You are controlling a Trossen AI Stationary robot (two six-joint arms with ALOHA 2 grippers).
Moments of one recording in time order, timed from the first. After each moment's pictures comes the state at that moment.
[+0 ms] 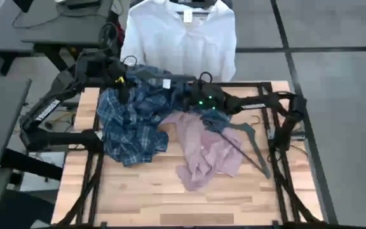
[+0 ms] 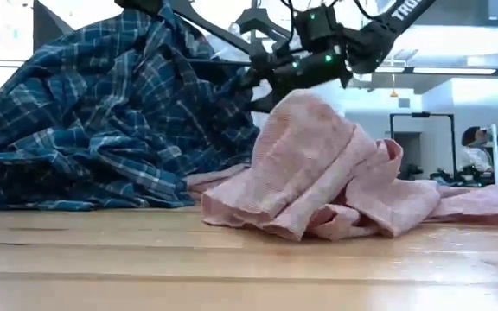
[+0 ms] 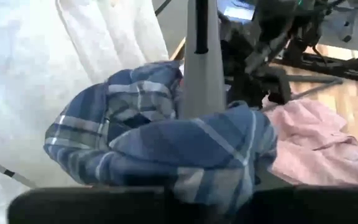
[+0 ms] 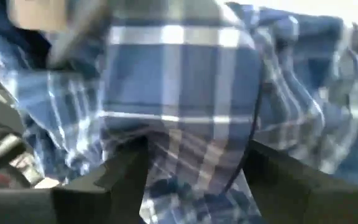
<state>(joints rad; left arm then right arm) 0.73 1.05 1.38 -0.82 0.28 0.22 -0.35 1.72 1.06 0.45 0.06 0.50</state>
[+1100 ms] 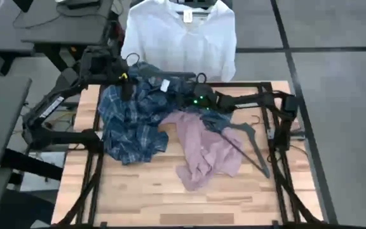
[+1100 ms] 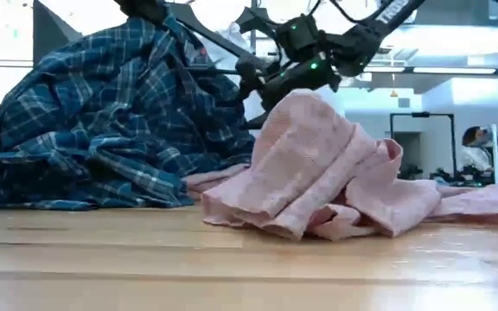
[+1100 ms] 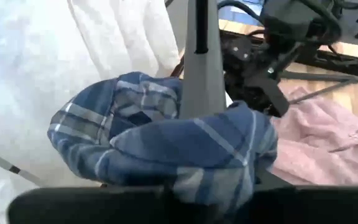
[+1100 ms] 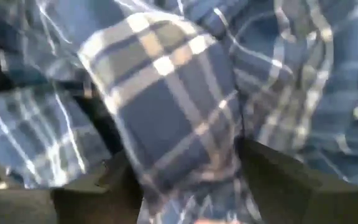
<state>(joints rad) 0.76 1.09 1.38 -0.80 0.29 0.22 -0.36 1.88 1.19 0.40 0.14 0.81</state>
